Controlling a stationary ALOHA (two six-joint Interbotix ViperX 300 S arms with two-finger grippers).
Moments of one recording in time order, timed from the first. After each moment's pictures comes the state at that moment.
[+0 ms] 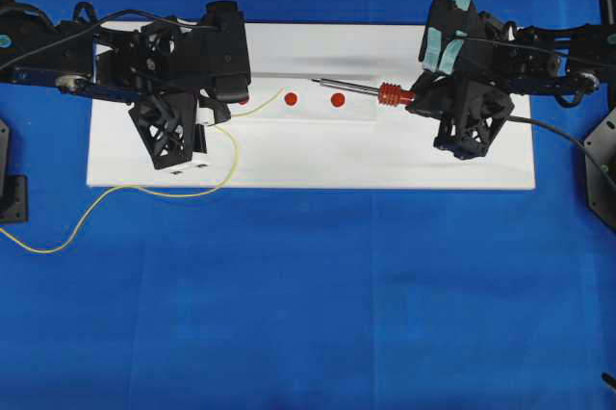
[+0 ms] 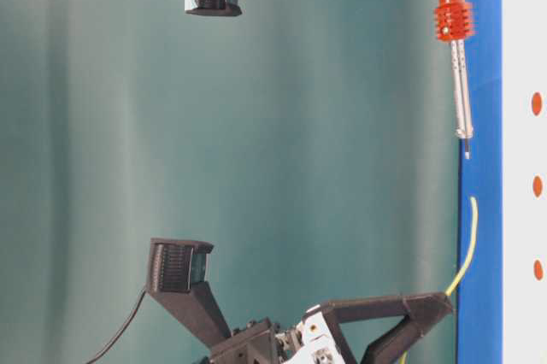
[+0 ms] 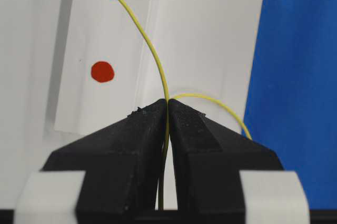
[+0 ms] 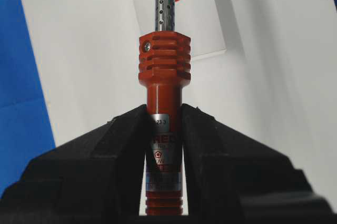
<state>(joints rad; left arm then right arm) 0.12 -0.15 0.61 0.00 0.52 -0.04 -0.24 -0.30 0.86 0.17 0.33 0.05</state>
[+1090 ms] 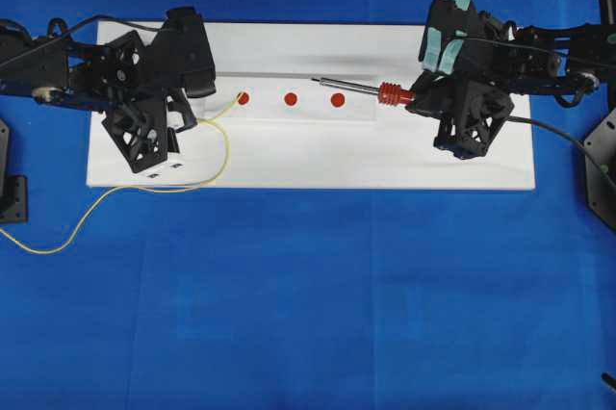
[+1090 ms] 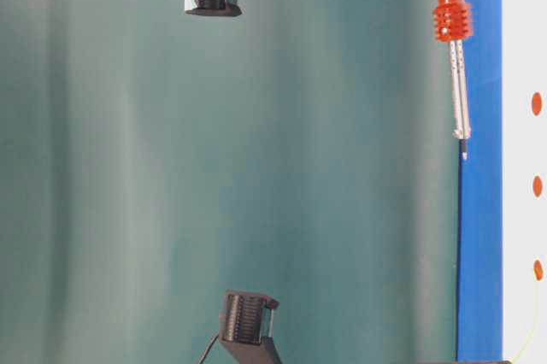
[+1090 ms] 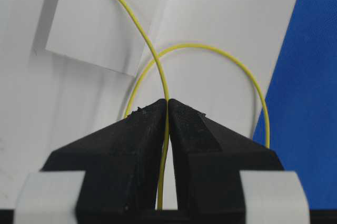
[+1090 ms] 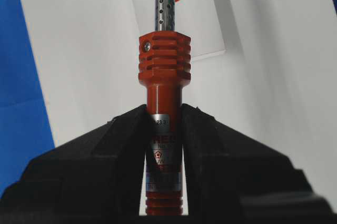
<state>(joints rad) 0.14 -0.19 0.79 0.00 0.42 -0.16 -0.24 -0.30 0.86 0.17 0.33 0.05</state>
